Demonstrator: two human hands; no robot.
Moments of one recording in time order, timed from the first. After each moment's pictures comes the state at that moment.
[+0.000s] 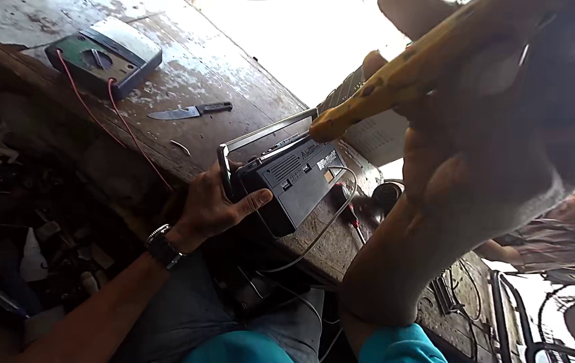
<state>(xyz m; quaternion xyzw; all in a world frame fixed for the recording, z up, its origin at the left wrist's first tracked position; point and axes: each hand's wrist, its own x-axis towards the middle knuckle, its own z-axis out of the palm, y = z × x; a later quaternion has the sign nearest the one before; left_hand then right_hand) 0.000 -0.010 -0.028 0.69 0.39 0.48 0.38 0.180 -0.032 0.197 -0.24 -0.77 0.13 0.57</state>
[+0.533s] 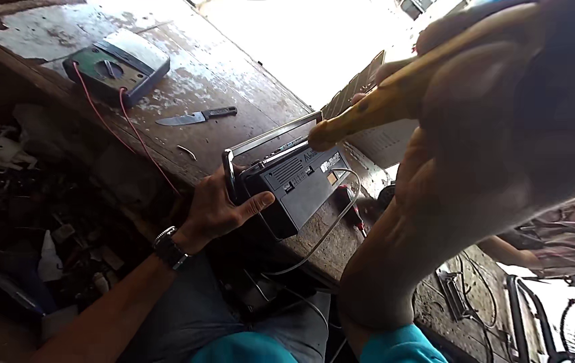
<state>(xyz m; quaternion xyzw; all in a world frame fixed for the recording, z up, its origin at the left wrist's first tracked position) 0.001 -0.007 -0.032 0.69 0.38 0.49 0.37 0.163 -0.026 0.192 -0.20 -0.75 0.04 0.63</state>
